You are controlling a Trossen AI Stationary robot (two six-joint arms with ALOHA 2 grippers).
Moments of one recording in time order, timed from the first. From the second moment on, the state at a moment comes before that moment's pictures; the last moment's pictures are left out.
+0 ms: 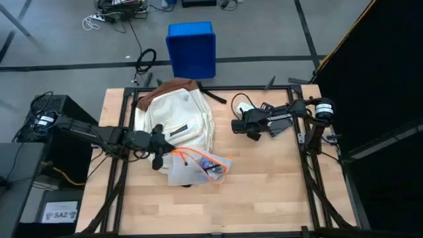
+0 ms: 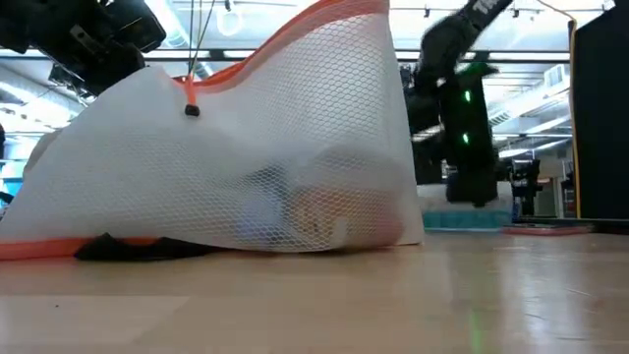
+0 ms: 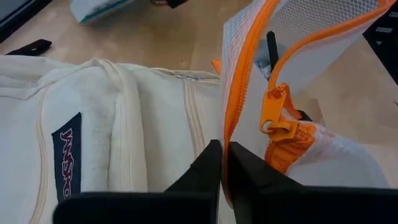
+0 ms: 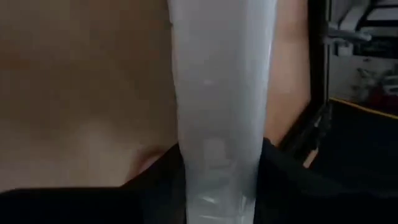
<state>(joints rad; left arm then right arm) -0.20 0.76 0.43 -0.20 -0.20 -0.24 -0.16 1.79 1.12 -1.19 0.65 0.48</state>
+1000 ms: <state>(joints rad) -0.20 0.76 0.43 -0.17 -0.19 -0.26 0.35 1.63 1.45 -0.35 0.34 0.29</state>
